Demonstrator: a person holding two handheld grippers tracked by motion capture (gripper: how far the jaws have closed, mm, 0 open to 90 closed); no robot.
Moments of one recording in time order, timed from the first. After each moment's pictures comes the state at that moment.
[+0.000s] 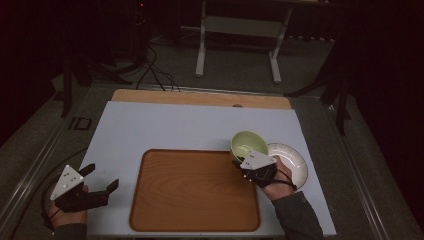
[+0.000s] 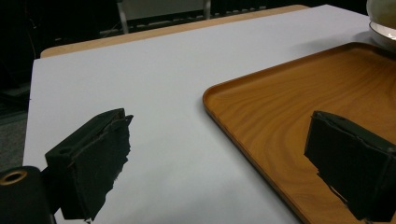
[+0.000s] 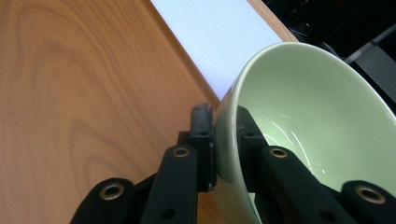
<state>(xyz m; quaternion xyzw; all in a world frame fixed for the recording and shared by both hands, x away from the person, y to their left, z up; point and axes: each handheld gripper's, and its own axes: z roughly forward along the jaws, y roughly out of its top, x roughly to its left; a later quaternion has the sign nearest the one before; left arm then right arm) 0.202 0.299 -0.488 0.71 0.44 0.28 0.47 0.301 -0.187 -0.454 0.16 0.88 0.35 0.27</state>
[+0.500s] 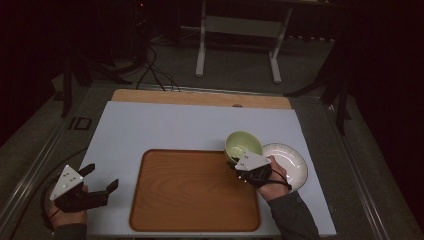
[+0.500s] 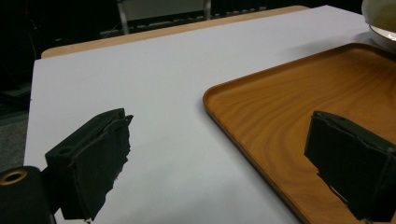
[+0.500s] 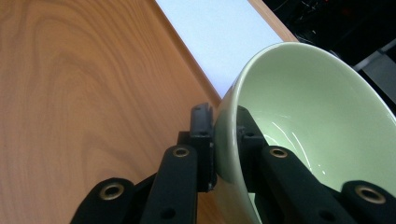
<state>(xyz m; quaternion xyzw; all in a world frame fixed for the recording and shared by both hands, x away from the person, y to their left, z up) 0.202 0.299 -0.488 0.71 0.44 0.29 0.47 0.298 -0.174 -0.454 0.15 0.88 0.36 0.27</state>
